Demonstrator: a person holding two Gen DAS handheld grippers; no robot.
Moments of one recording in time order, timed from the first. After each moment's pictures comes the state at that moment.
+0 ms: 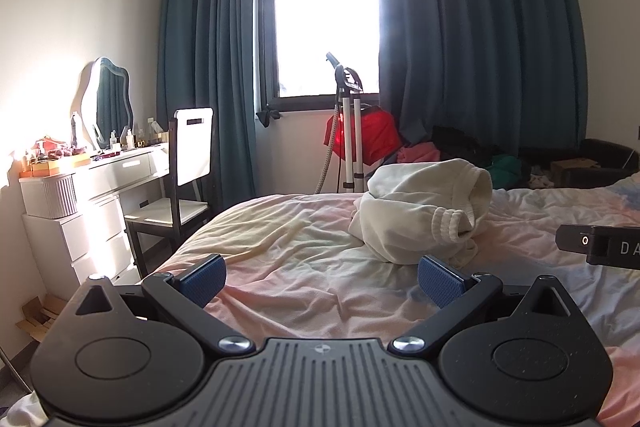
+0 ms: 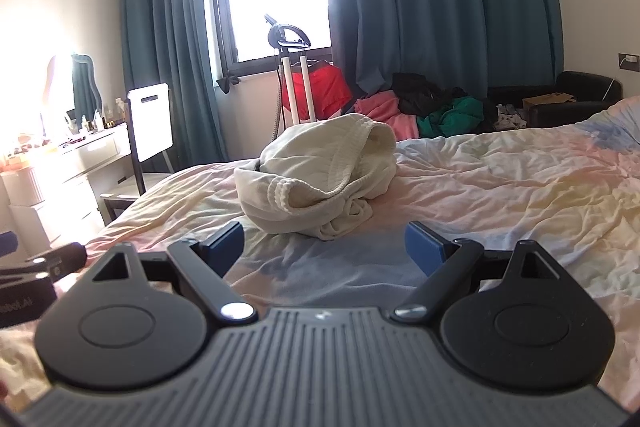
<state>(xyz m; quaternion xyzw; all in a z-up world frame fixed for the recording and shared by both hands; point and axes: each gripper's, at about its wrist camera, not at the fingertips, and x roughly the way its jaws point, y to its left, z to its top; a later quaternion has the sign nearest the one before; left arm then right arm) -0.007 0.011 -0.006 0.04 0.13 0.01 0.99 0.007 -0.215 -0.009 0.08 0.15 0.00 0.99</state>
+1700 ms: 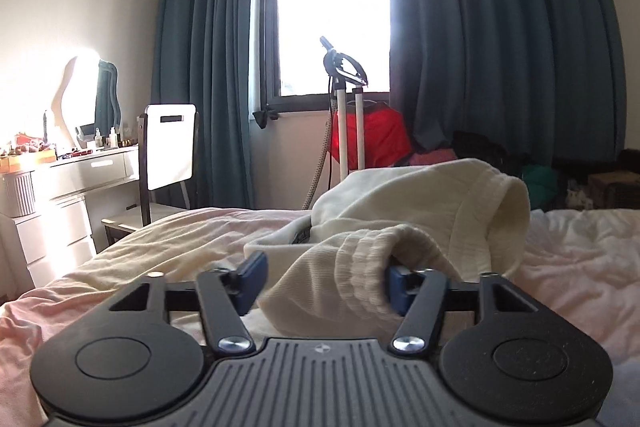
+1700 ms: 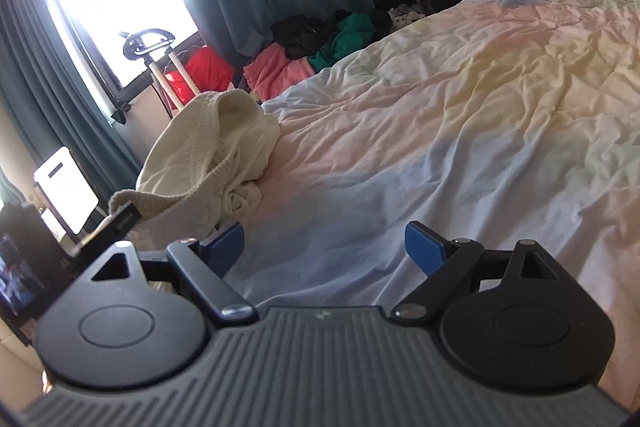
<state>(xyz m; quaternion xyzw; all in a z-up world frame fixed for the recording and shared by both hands) 0.254 -0.128 -0.073 0.01 0.12 0.06 0.99 0.081 -0.332 -0.072 0.28 0.23 -0.12 0.93</state>
